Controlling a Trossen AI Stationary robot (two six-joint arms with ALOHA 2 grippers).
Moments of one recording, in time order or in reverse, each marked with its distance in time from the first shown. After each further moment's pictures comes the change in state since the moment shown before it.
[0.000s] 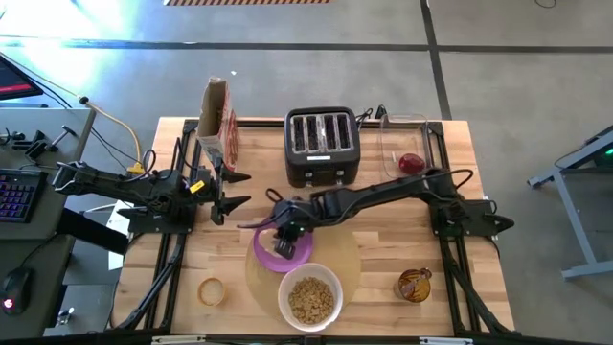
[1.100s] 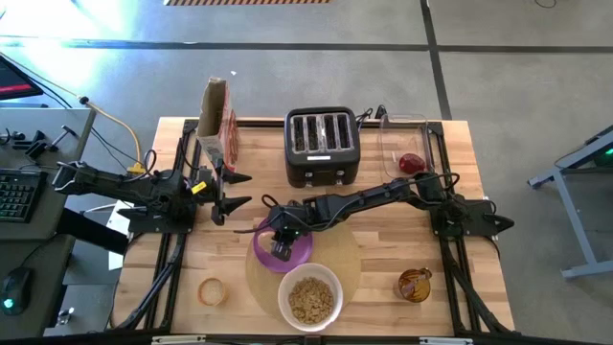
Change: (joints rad) left arm 0.000 0.004 0.000 -0.018 0.000 -0.025; right arm -0.002 0.097 0.000 0.060 0.016 -0.051
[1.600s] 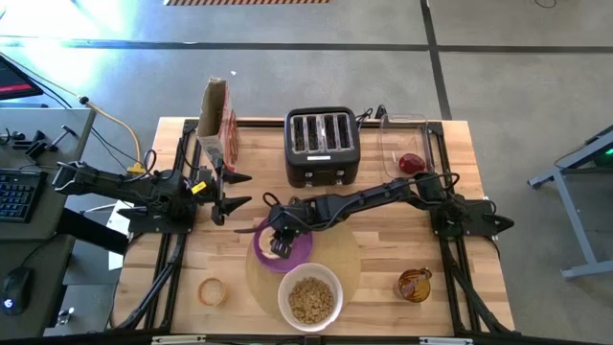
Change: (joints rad) left arm 0.000 0.000 0.000 0.000 0.000 0.000; right arm -0.006 0.000 0.000 -0.022 0.077 -0.005
